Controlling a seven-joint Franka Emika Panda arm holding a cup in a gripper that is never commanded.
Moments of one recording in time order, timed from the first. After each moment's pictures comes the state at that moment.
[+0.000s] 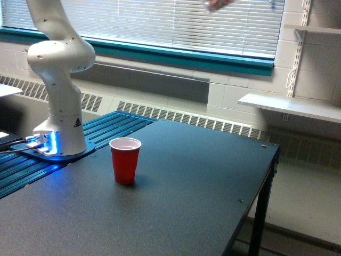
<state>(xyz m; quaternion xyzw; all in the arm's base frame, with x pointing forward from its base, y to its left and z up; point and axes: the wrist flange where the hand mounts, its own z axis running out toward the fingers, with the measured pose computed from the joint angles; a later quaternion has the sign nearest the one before) 0.452 0.017 0.643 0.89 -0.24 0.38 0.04</state>
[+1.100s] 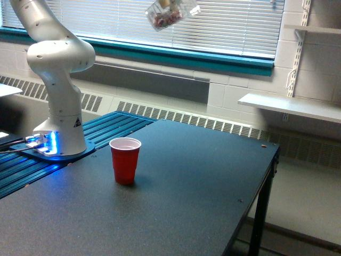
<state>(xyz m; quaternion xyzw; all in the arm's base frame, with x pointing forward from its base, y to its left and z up) 0.355 -0.039 0.598 0.90 -0.30 0.31 -0.01</state>
